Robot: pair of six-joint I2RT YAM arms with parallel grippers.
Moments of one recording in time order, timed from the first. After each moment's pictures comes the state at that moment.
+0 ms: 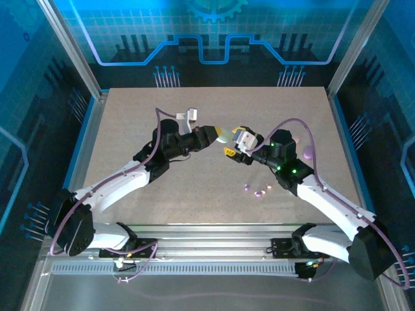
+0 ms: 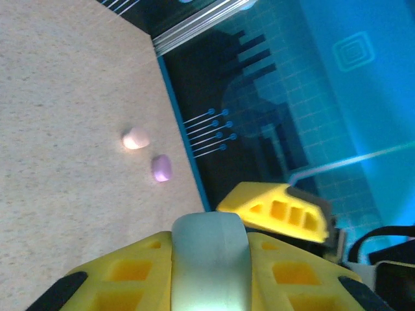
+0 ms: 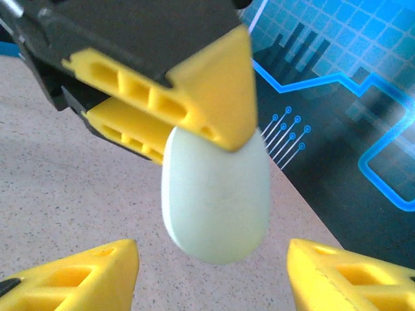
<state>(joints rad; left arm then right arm) -0.58 1.34 0.93 0.26 0.39 -1.04 0.51 1.11 0.74 0.14 -0.39 -0.54</state>
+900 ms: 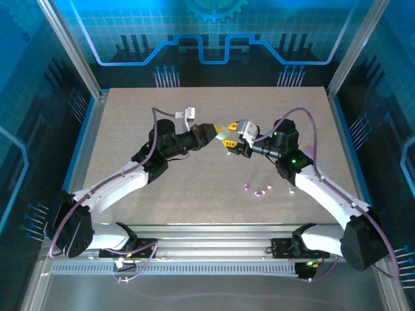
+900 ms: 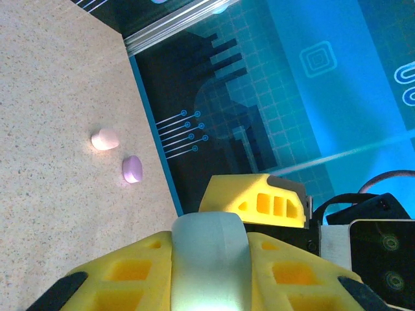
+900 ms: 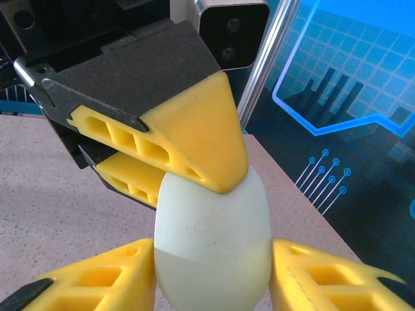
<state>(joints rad) -0.57 1.32 0.91 0.32 0.43 -1.11 0.43 1.20 0.83 0.21 -0.66 -0.43</state>
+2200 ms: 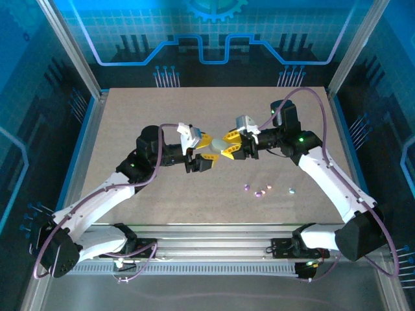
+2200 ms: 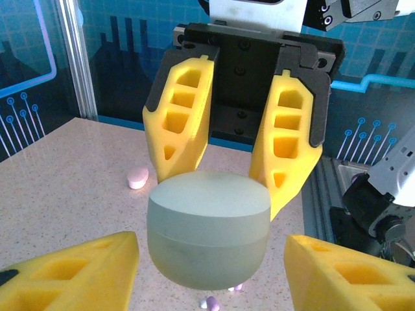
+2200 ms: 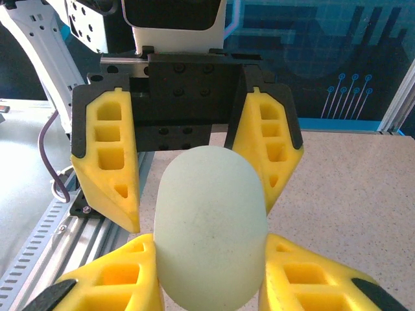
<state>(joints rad) -0.57 1.13 0.86 0.14 0.69 0.02 0.39 1.28 1.19 -0.47 -1.10 -0.57</state>
